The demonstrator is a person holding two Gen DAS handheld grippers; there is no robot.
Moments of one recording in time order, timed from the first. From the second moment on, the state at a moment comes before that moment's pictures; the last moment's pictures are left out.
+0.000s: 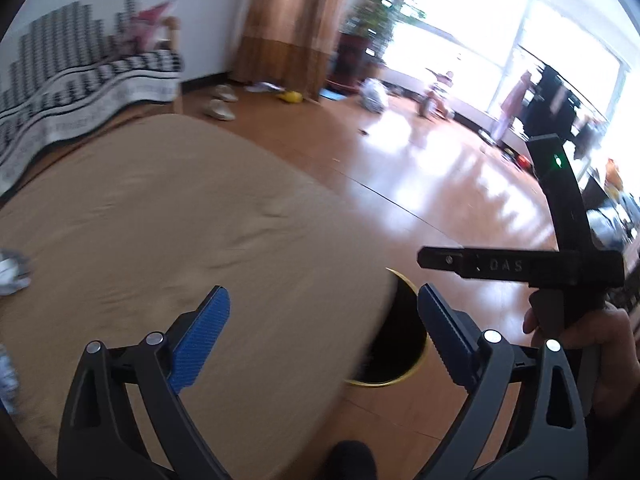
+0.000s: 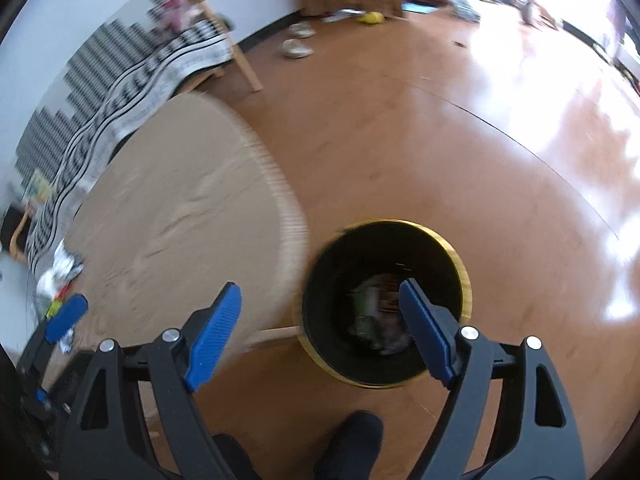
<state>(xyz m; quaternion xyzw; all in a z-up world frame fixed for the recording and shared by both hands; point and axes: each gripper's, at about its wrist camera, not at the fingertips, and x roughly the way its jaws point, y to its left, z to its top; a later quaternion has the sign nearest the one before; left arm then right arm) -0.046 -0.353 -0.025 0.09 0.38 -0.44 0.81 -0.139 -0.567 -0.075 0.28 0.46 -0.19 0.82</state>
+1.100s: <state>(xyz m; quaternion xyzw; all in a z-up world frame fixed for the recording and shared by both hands) 0.085 0.034 -0.035 0.01 0.39 -0.18 0.90 0.103 -0.179 -0.090 0.14 0.55 0.14 0.81</state>
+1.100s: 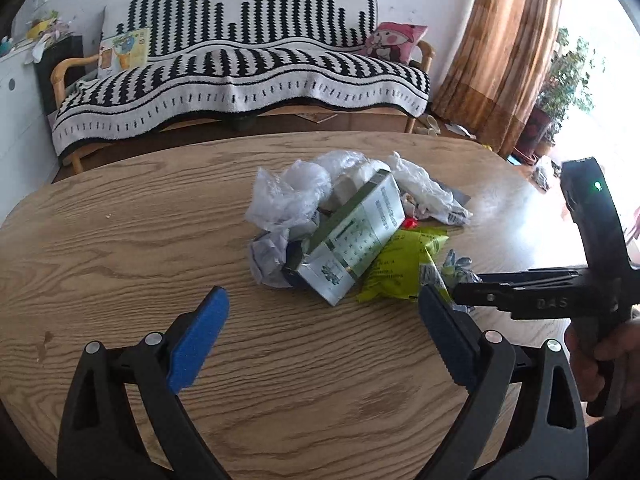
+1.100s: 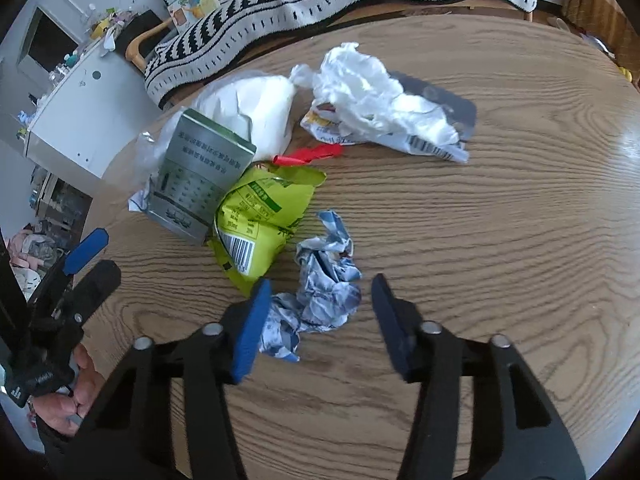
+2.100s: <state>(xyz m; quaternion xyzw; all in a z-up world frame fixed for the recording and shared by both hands) 0.106 -0.086 -0.078 0.07 0.45 -0.19 0.87 0.045 -0.280 -0.058 0.17 0.52 0.10 0.83</state>
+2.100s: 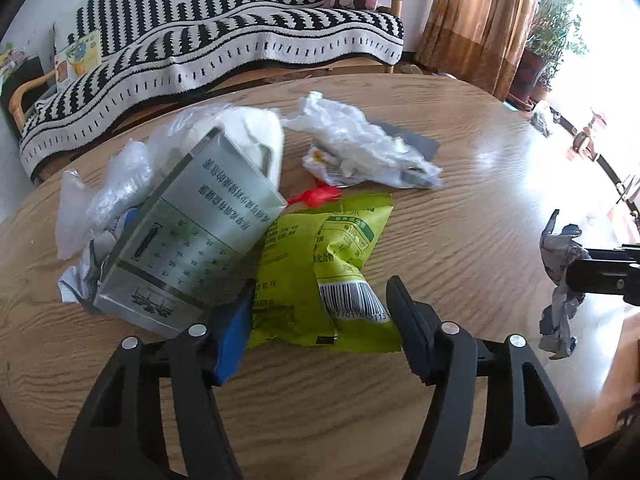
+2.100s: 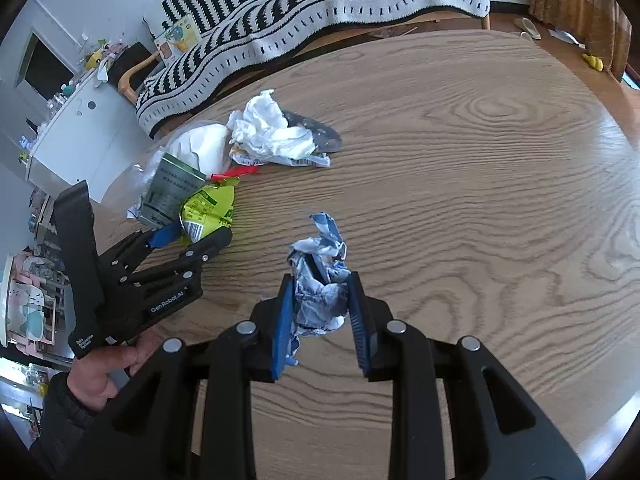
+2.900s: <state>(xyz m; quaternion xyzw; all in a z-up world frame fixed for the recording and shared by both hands) -0.018 -0.281 -0.010 0.08 0.38 -0.38 0.84 -0.112 -0.521 -0.061 0.25 0.47 -0.13 0.83</state>
